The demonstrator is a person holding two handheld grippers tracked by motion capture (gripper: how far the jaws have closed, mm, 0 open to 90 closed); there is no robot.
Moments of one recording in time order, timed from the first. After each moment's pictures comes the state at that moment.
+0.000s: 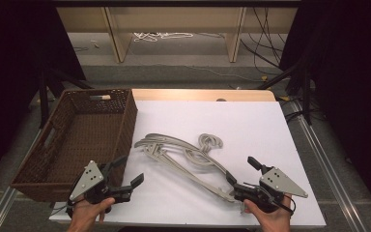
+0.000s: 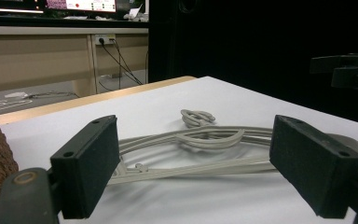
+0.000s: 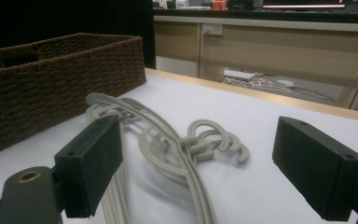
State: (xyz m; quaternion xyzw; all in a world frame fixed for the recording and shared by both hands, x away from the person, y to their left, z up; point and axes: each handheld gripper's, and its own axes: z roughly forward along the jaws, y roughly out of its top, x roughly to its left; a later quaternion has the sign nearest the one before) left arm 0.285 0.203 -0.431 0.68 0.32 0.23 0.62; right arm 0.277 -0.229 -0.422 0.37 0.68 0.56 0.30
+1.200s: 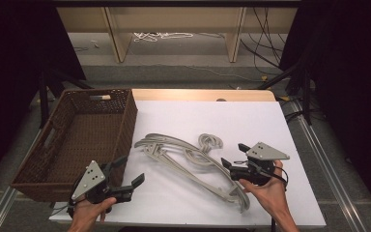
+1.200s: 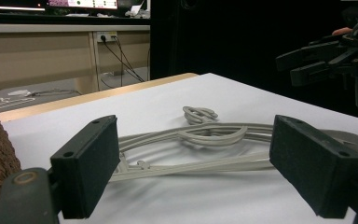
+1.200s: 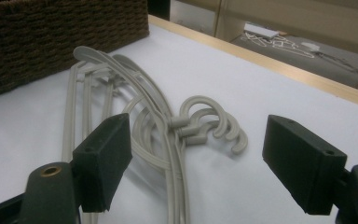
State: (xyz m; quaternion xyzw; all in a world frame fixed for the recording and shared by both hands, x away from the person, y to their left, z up) left arm 0.286 0.202 -0.433 0.68 0.32 0.23 0.62; right arm 0.338 -0.222 -0.407 0.36 0.77 0.47 0.24
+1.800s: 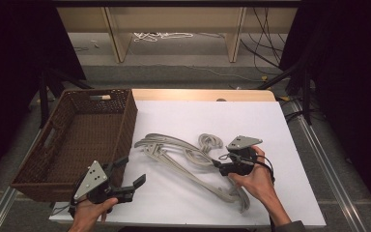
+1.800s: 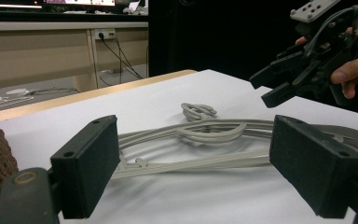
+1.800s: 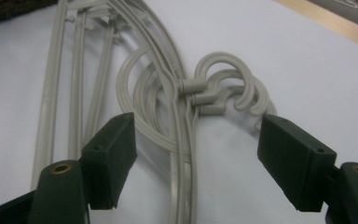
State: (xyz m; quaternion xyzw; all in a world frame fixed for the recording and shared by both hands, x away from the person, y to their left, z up) left arm 0.287 0.199 -0.435 0.69 0.31 0.23 0.61; right arm 0.373 -0.195 -0.421 0.35 0.85 0.36 0.18
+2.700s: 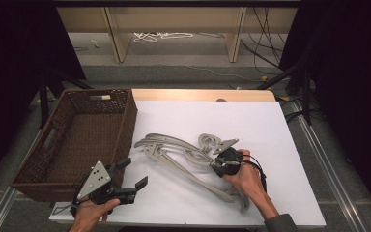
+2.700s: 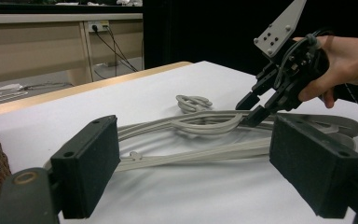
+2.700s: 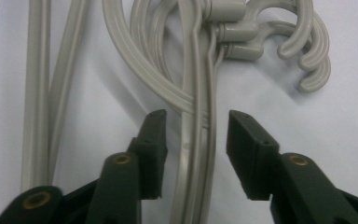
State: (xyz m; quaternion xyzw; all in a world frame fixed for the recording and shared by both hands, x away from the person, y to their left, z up) left arm 0.287 0.195 -0.436 0.70 0.31 0.22 0.60; right arm 0.392 -0.173 -0.453 0.32 0.91 0.24 0.15
